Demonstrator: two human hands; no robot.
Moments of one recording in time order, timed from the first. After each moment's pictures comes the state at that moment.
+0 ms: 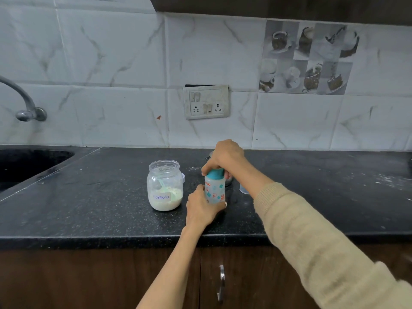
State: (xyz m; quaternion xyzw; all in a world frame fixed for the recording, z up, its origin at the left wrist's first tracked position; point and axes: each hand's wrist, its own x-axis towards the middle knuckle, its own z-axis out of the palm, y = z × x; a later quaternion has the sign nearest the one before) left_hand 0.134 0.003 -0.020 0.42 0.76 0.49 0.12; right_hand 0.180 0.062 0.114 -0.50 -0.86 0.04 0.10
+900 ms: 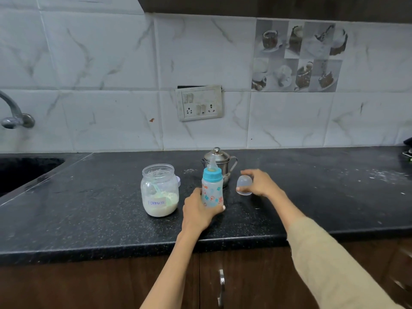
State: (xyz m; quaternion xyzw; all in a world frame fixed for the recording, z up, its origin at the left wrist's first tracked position) left_hand 0.130 0.003 -0.022 0.45 0.73 0.50 0.13; right_hand 0.262 0.153 0.022 -0.48 -0.82 0.23 0.20
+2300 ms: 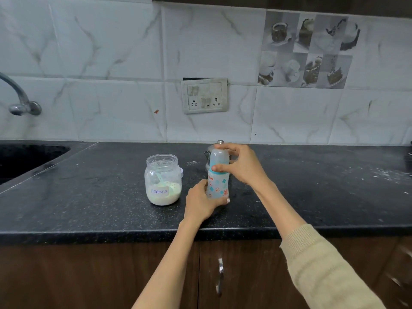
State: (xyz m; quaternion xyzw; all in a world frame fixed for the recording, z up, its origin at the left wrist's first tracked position) left_hand 0.130 0.004 -0.024 0.48 0.71 0.50 0.13; right_hand 0.231 0.084 0.058 -0.28 -0.83 0.31 0.38
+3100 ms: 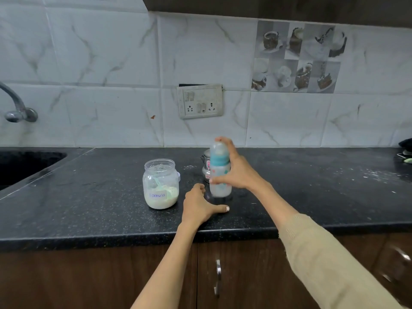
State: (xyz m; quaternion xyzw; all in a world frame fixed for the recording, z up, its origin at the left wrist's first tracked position) left_hand 0.129 0.003 -0.028 0.46 0.73 0.48 0.14; right_hand 0.239 0.076 0.061 -0.23 -0.87 0.25 0.36
